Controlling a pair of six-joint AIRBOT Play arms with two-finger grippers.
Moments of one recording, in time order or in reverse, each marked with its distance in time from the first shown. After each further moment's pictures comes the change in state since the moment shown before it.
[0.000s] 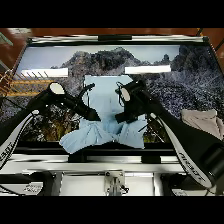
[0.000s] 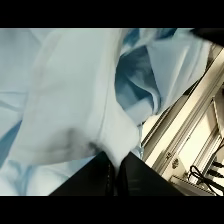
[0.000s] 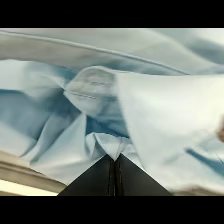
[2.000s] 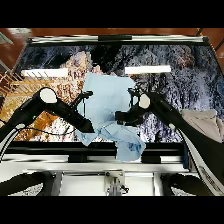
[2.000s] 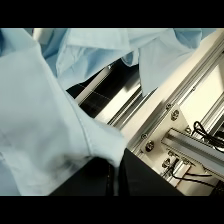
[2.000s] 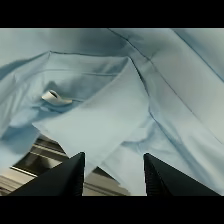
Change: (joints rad) left arm -0.087 0.243 -0.134 0.161 -0.072 -0.158; right arm -0.142 0.143 -0.340 0.475 -0.406 0.122
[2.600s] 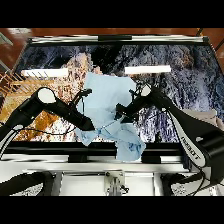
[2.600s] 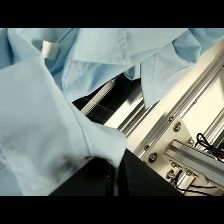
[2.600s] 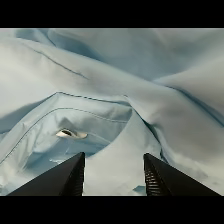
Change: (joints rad) left arm 0.000 0.015 -0.001 0.000 0.040 0.004; right arm -0.125 -0.270 0.145 0.235 0.111 -0.088
